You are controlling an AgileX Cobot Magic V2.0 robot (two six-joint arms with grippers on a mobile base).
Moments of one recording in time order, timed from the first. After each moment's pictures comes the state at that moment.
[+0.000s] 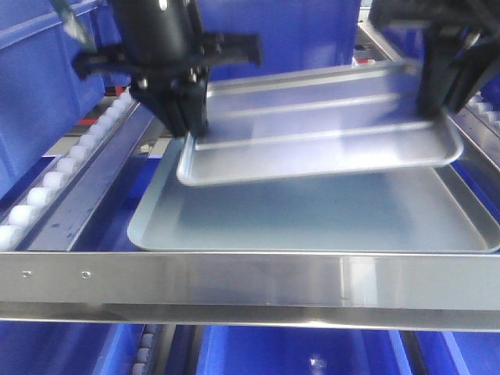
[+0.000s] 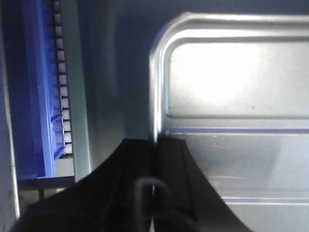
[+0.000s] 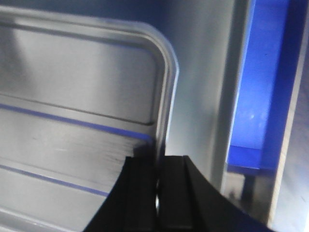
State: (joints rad) left arm -0.66 1.84 -1.50 0.18 0.82 -0.58; right arm 0.29 1.58 -1.26 -0.08 0.89 0.34
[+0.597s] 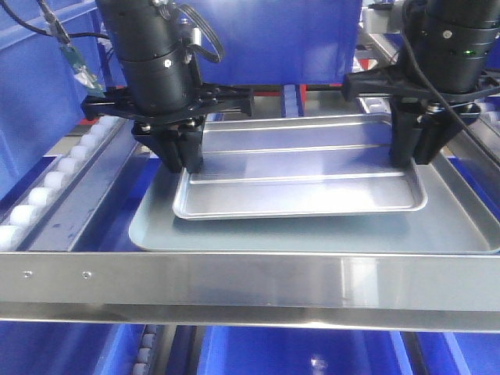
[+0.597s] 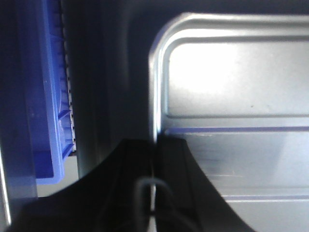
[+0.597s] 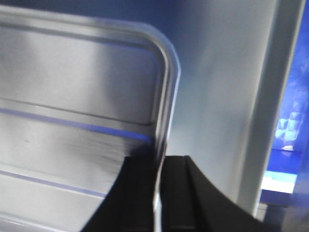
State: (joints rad) left arm -0.63 1.93 -1.50 0.18 0.76 -0.53; right arm 0.29 1.72 -1.27 -0.09 0.81 0.33
